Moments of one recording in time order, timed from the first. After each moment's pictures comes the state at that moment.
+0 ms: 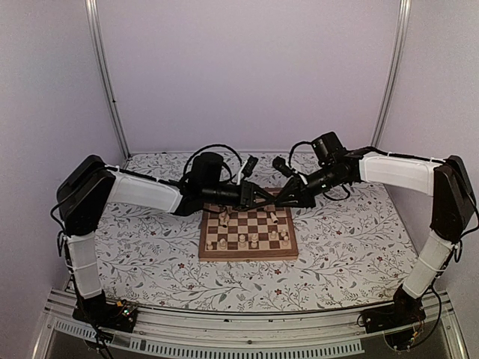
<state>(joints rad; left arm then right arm) -0.79 1.97 1.20 0.47 0.66 -0.75 0.55 1.73 1.27 -0.45 -0.80 -0.53</state>
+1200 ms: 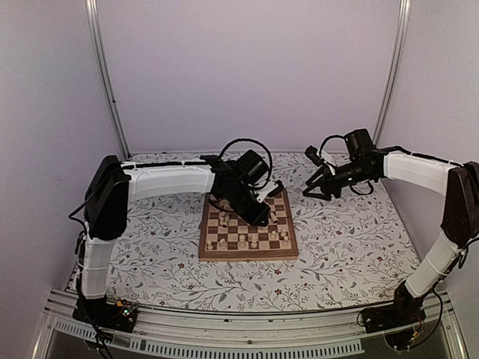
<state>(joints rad) -0.92 2.14 1.77 -0.67 0.19 -0.09 0.32 1.63 1.19 -0.46 -0.73 -0.56</state>
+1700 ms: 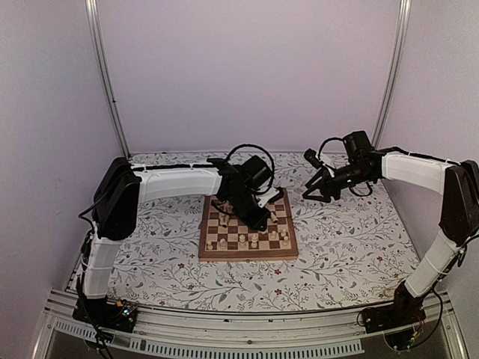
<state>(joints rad) -0.93 2.23 1.84 -0.75 0.16 -0.07 0.32 1.65 1.19 -0.46 -0.73 -0.58</state>
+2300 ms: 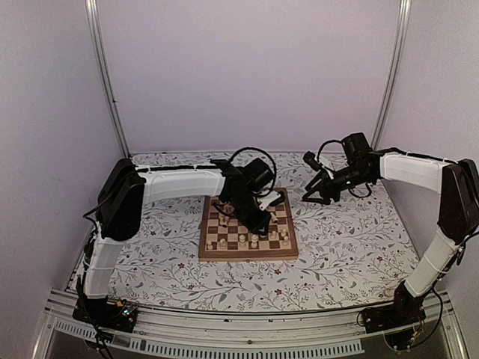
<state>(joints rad) -0.93 2.26 1.87 -0.79 0.19 -0.06 0.32 1.67 1.19 -0.48 -0.73 -0.59</state>
